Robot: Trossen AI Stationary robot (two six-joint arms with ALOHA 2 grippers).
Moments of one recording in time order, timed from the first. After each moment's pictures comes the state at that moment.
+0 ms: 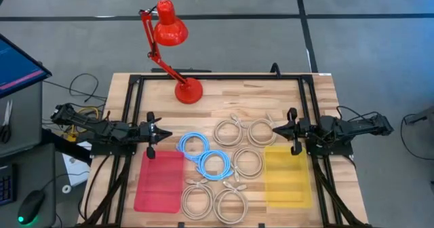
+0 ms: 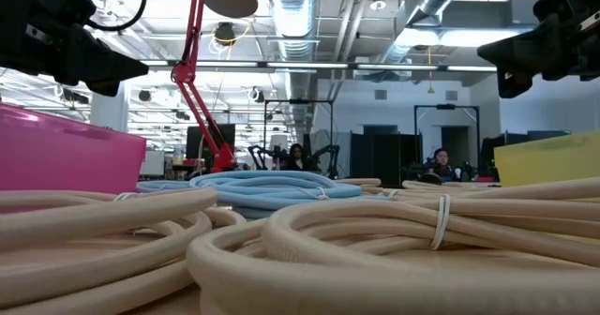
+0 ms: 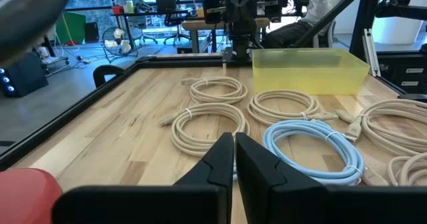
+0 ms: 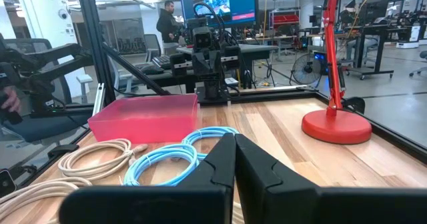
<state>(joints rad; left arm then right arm) -0.36 0.17 0.02 0.05 -0.46 0.05 0.17 0.02 0.00 0.05 0.21 0.06</state>
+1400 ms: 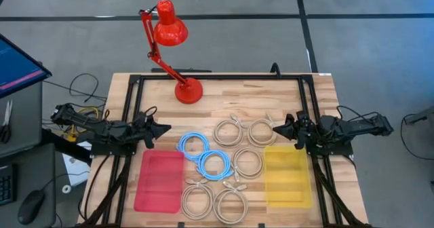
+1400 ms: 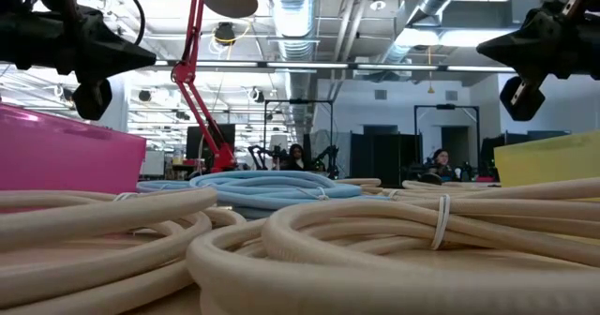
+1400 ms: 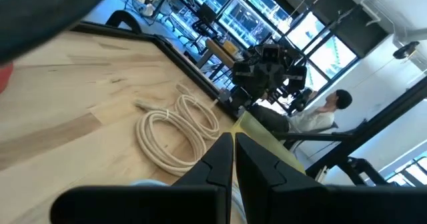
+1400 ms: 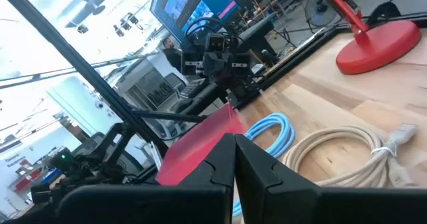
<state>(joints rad) -0.36 0.17 0.02 0.14 -0.59 -0.70 0.17 0.02 0.00 0.06 0.21 0.68</state>
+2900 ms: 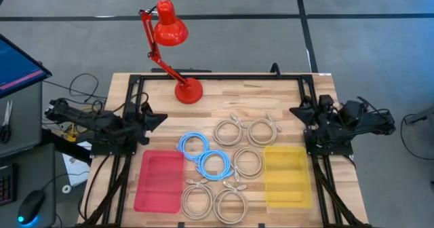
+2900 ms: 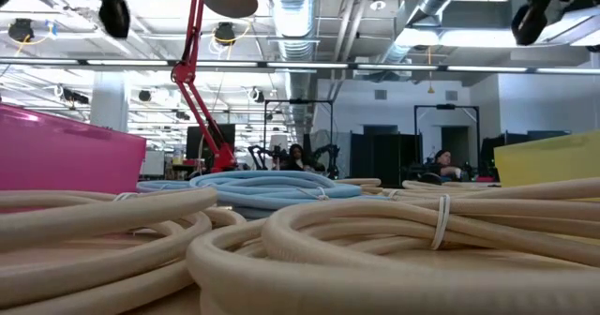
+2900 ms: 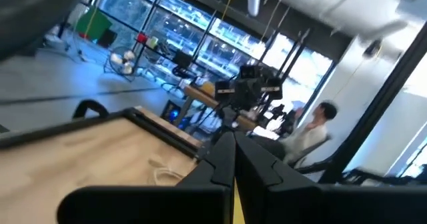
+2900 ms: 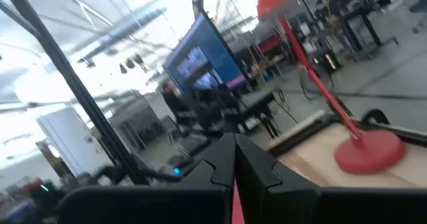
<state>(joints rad) -0.36 0.43 0.34 0.27 -0.59 -0.33 0.17 0.09 0.38 -0.09 0.32 0.50</state>
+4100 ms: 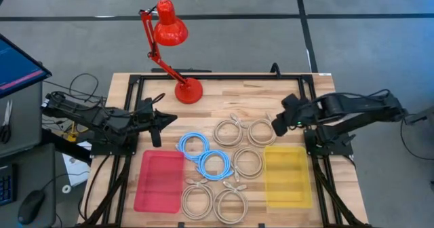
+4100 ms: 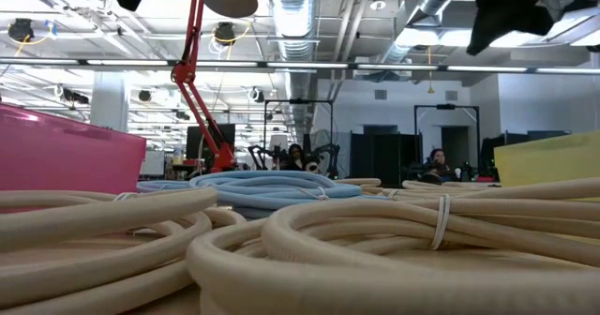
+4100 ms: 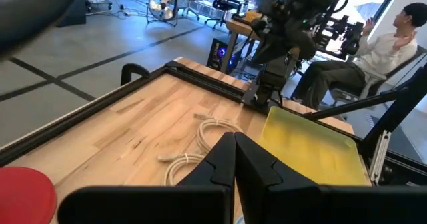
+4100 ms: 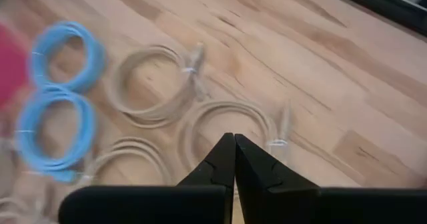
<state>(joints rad) -0.36 0.72 0.72 -0.21 -0.64 -0.36 0.13 1.02 1.07 -1.15 0.46 0.94</state>
